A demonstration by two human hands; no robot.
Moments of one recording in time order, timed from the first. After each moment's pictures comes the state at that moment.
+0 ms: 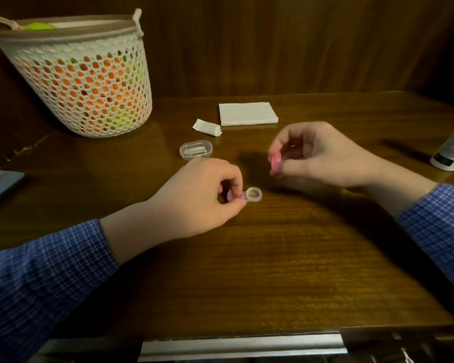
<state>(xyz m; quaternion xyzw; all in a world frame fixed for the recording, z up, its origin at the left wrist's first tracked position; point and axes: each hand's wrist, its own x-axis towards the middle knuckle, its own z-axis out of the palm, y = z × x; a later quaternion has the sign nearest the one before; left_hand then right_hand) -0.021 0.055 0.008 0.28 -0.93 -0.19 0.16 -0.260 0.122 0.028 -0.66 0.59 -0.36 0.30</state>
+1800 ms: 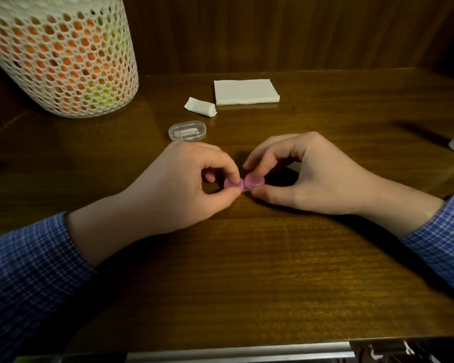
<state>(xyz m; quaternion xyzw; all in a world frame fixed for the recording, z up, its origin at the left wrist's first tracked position) -0.013 0.046 0.001 0.21 -0.94 -0.20 0.20 -0.231 0.132 0.002 -0.74 0.57 -0.30 0.21</state>
